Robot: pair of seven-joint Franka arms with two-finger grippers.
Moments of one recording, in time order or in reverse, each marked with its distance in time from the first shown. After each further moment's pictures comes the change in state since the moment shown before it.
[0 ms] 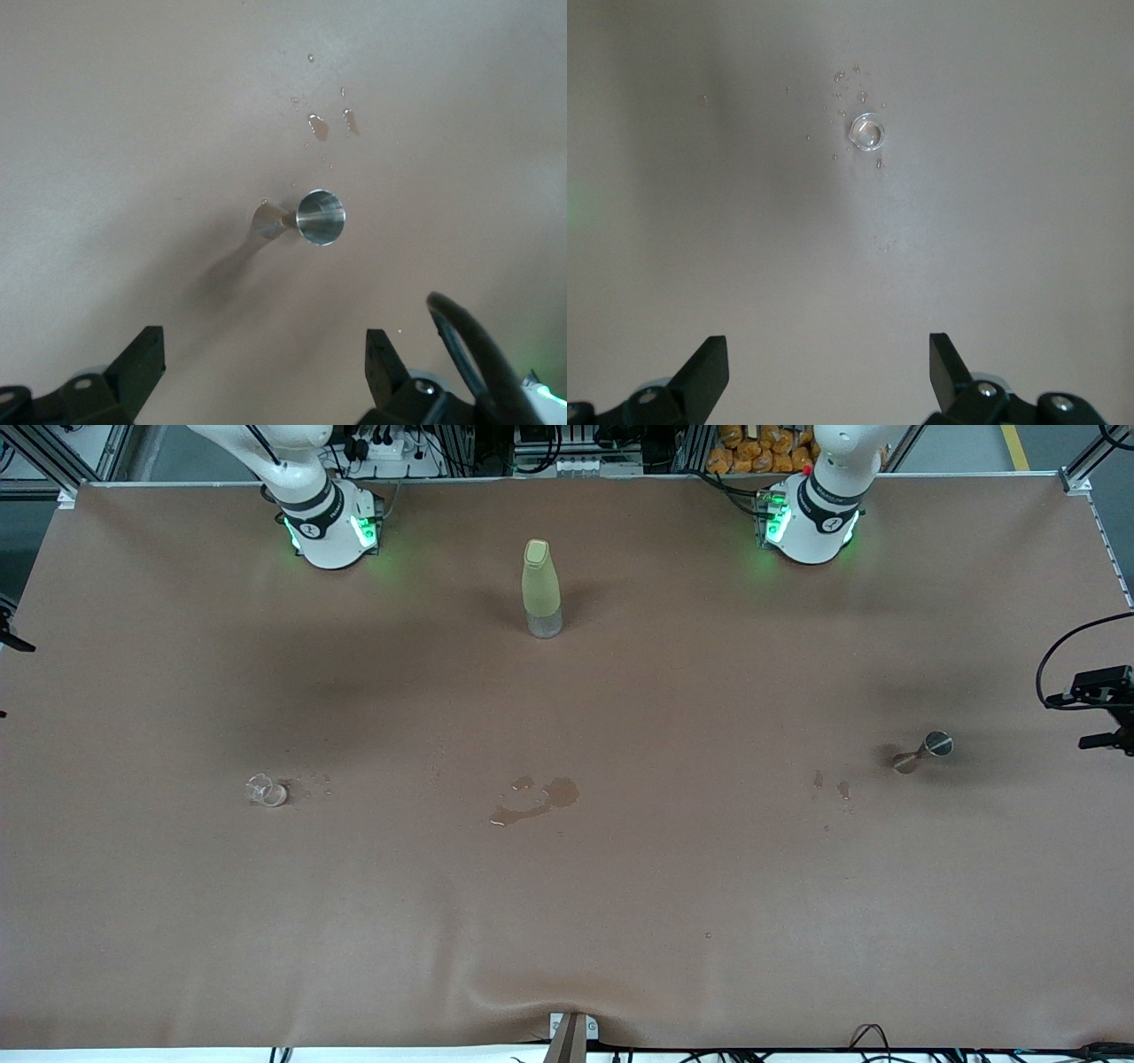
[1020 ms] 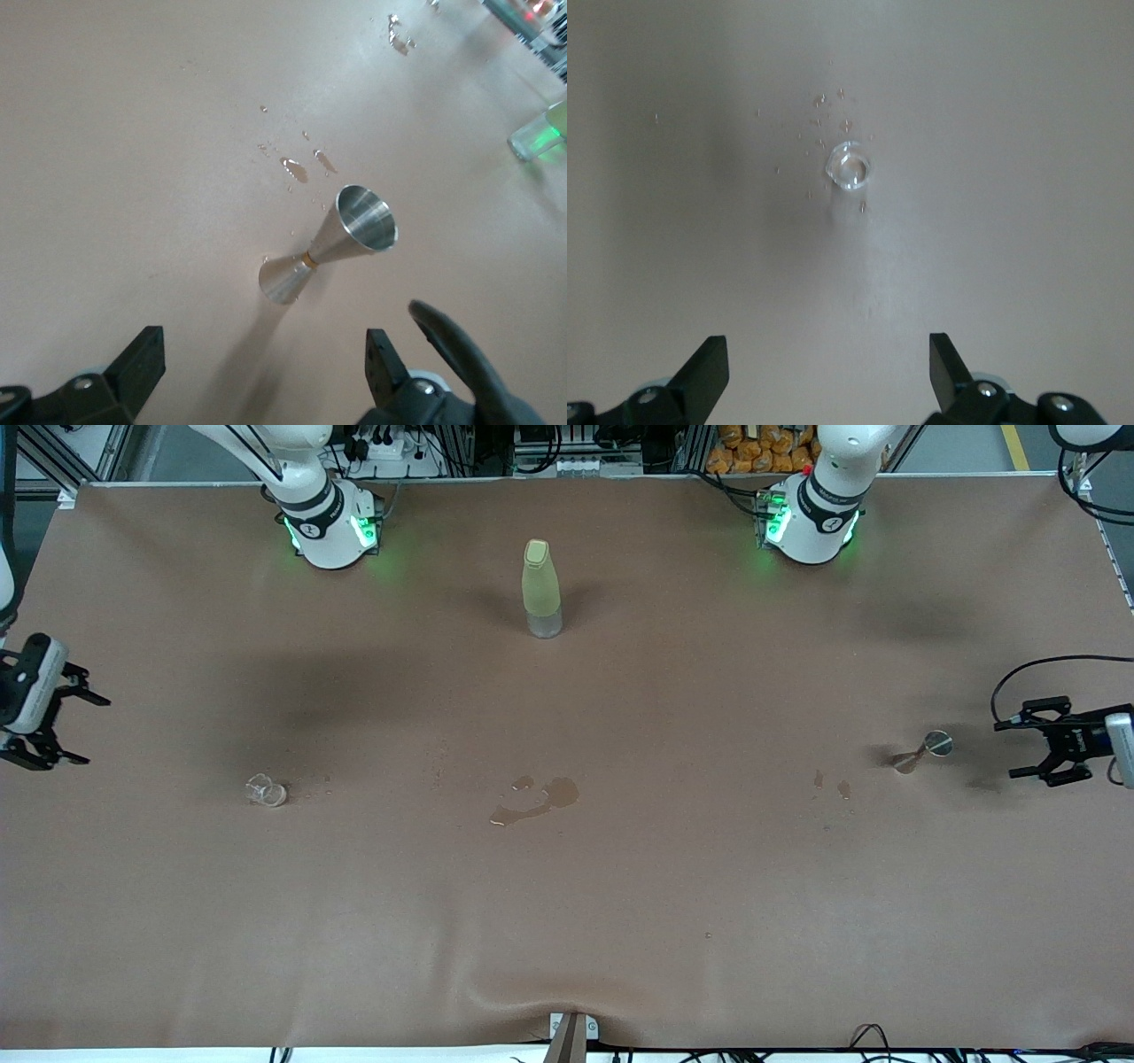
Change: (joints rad) left arm 0.112 0.297 -0.004 0.037 -0.318 0.000 0.506; right arm -0.038 0.118 0.000 -0.172 0.212 0.254 -0.189
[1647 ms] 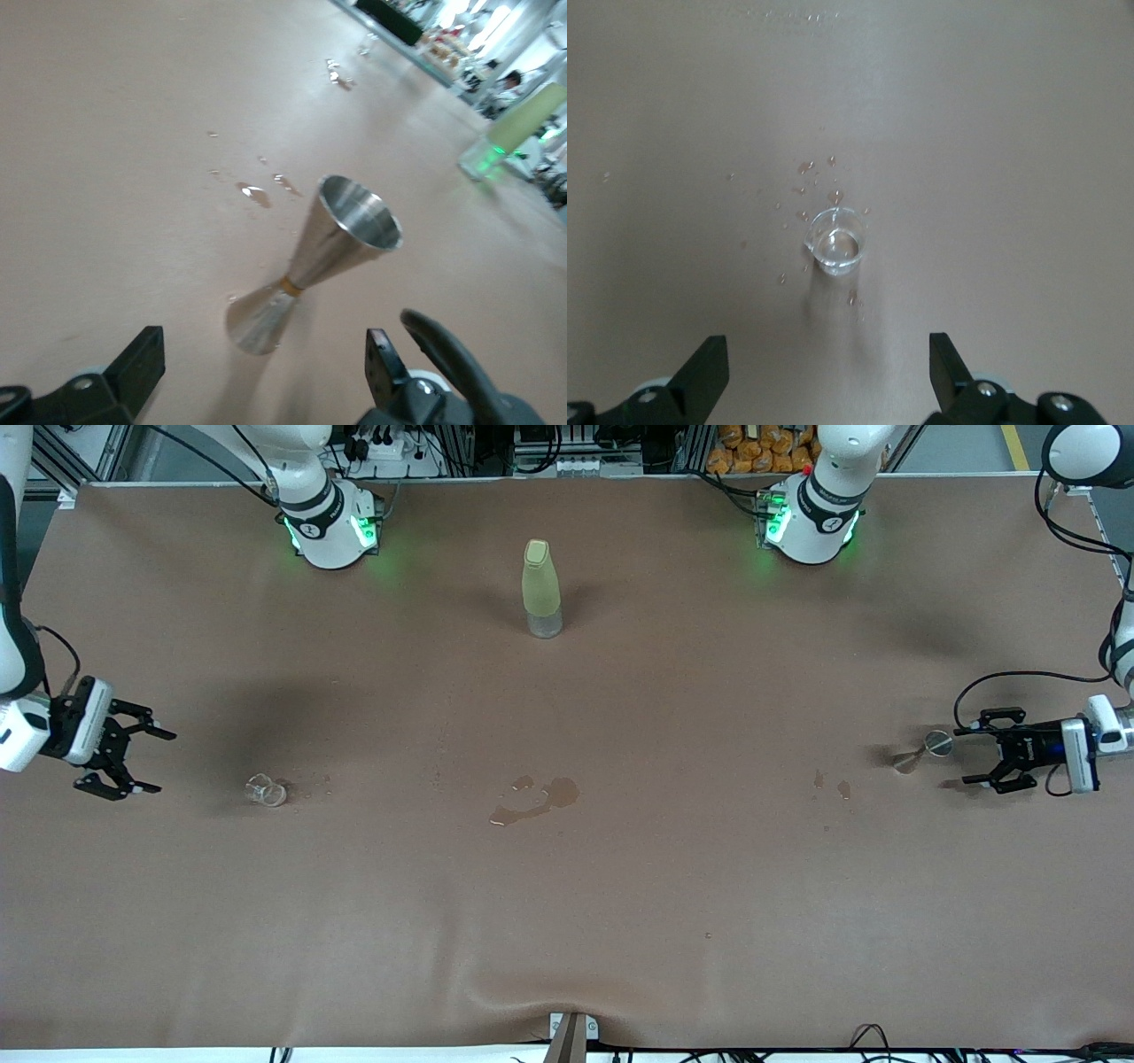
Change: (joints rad) left arm 0.002 0.127 -0.005 0.003 -0.092 -0.086 0.183; right arm -0.047 0.219 -0.011 -0.009 0.394 0.035 -0.339
